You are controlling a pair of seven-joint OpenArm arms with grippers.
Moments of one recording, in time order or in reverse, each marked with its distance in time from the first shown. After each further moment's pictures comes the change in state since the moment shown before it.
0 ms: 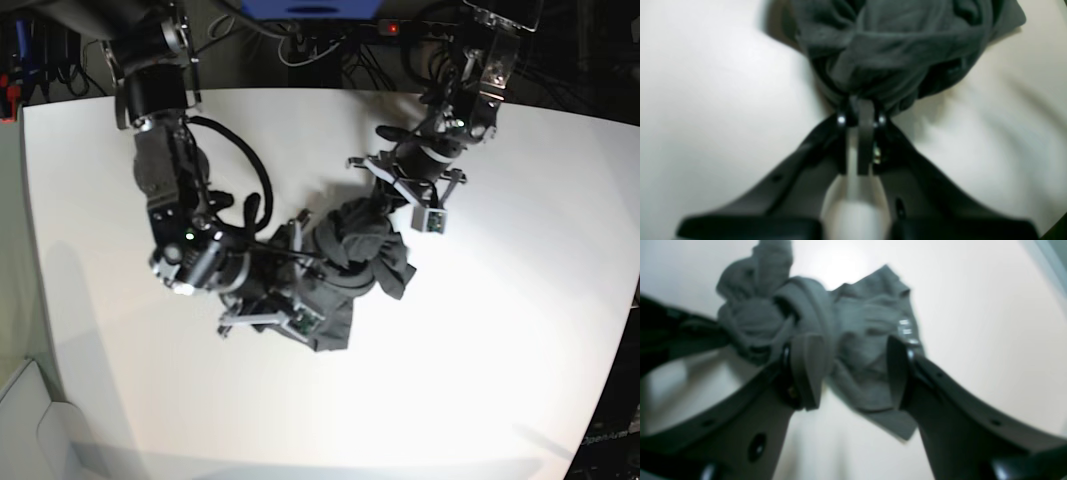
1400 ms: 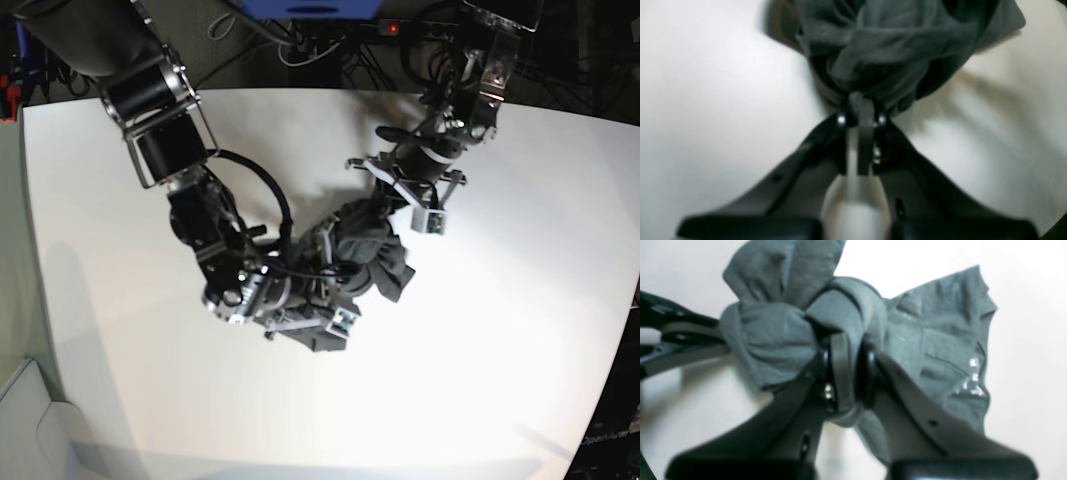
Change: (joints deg) left arm -0.1 0.0 0.0 0.2 0.0 -0.2 -0.1; right arm 11.1 0.2 -9.7 -22.9 0.6 0.2 7.3
